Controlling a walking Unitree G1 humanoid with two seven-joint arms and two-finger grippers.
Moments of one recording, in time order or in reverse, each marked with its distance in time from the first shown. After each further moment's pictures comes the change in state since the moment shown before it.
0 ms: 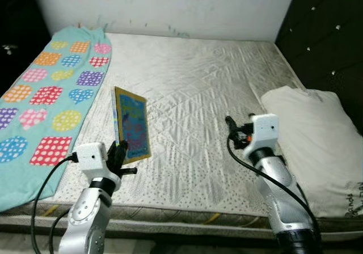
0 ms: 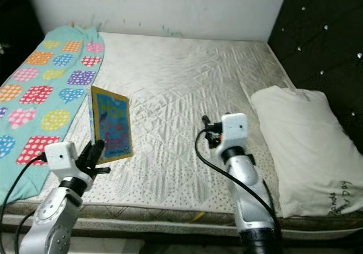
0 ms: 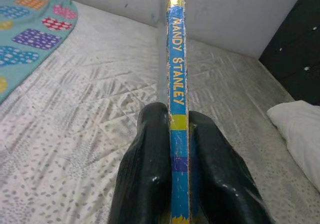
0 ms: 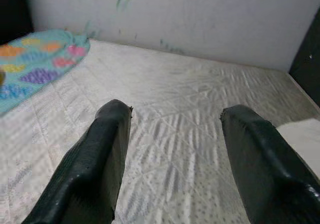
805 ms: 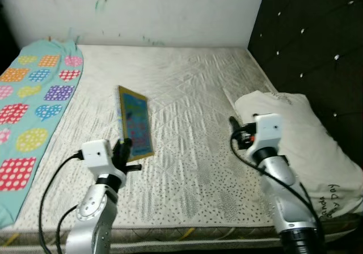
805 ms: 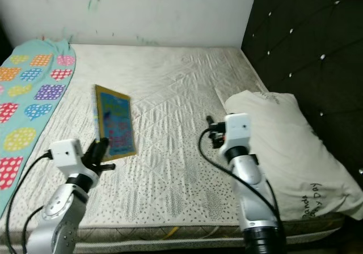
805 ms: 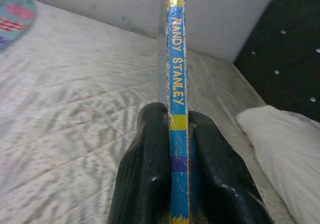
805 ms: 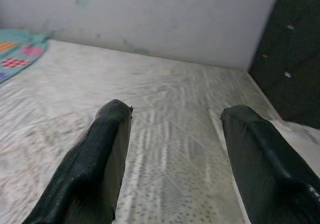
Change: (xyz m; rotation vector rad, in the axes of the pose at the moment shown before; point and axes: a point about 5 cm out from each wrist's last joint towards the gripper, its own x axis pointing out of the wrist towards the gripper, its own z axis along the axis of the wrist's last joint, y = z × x) left arm 0.008 -0.011 0.002 -0.016 -0.001 0.006; right arm -0.004 -0.011 -0.008 -0.021 0.036 -0.030
